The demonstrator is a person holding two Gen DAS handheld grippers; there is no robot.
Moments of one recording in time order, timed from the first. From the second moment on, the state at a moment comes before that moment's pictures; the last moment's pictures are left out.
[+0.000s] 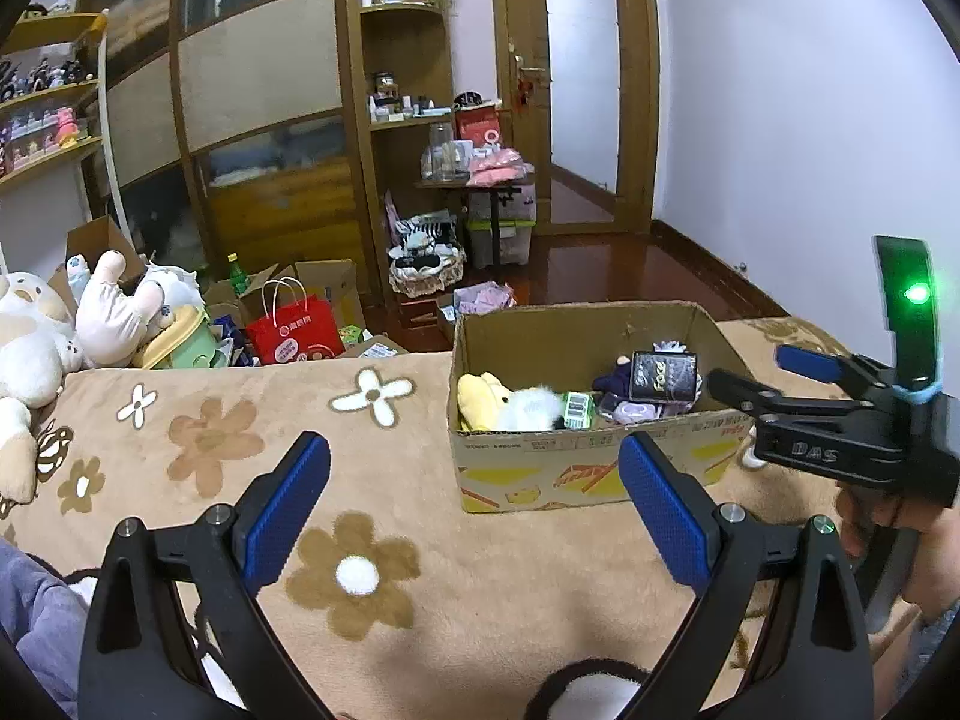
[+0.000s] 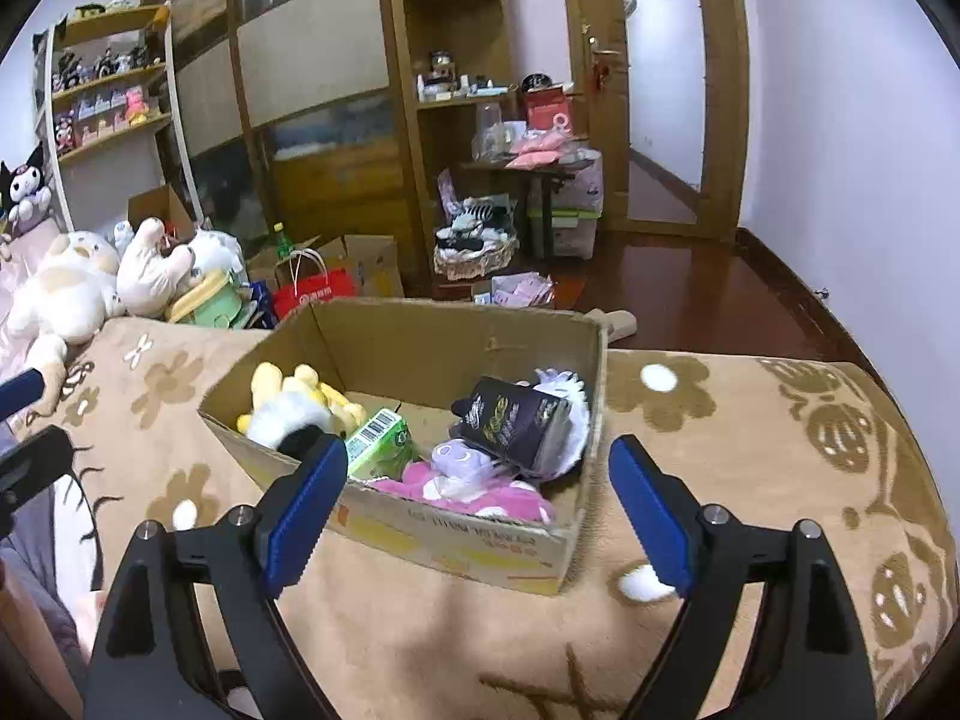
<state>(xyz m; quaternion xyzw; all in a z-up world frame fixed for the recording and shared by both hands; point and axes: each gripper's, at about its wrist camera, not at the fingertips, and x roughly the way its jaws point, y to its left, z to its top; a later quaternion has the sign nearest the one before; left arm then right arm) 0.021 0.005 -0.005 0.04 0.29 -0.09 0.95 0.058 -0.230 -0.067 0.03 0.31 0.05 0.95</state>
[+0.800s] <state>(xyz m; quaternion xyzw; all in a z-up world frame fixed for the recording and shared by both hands) -0.022 0.009 0.012 0.06 0.26 -0.06 0.96 -0.039 -0.239 -0.023 0.05 0.23 0.02 0.97</state>
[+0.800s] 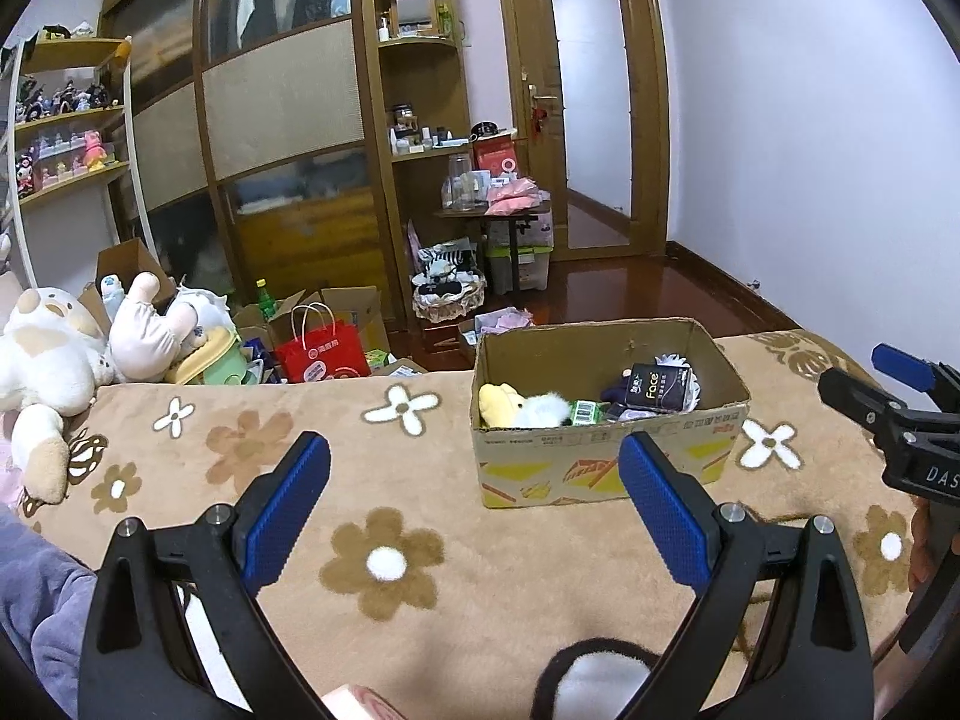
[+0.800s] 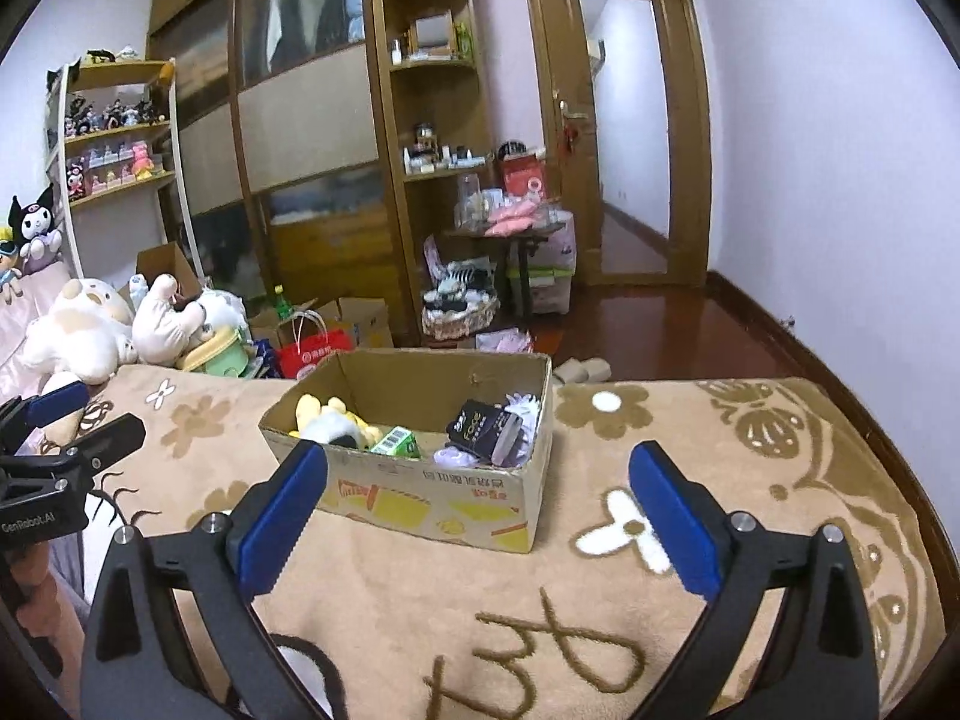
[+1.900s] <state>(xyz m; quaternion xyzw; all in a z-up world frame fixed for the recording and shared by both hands) -0.015 0.005 0.005 0.05 0.27 -0.06 0.96 -0.042 -0.252 -0.033 0.06 0.23 0.01 0.97</state>
